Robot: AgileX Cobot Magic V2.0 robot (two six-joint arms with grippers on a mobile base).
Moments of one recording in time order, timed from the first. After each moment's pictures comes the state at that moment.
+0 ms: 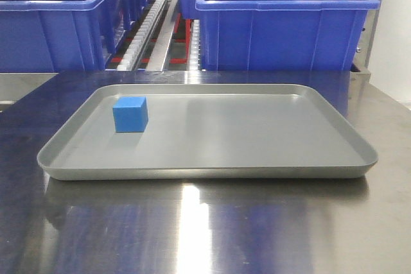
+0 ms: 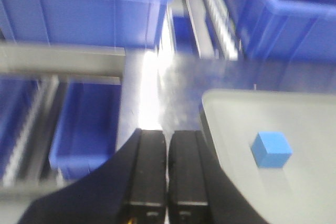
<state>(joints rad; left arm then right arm) -0.12 0.63 -0.49 -0.22 0.29 0.06 0.14 0.30 -0.45 0.13 0.15 0.00</state>
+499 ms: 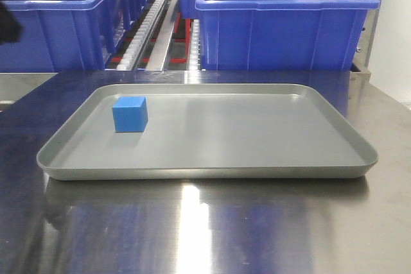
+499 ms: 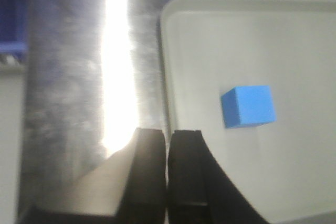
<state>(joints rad) -0.26 1.34 -1.01 -0.20 0.63 -0.06 0.14 0.30 -0.45 0.13 0.15 0.00</state>
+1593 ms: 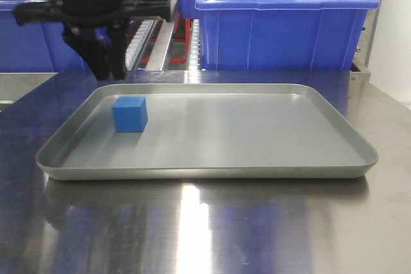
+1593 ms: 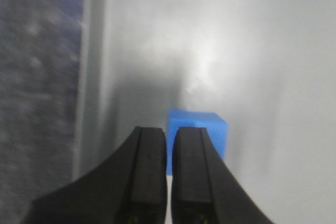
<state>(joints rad) -0.55 1.87 -1.59 0.13 1.07 -0.64 0.14 0.30 -0.45 0.13 0.15 0.00</state>
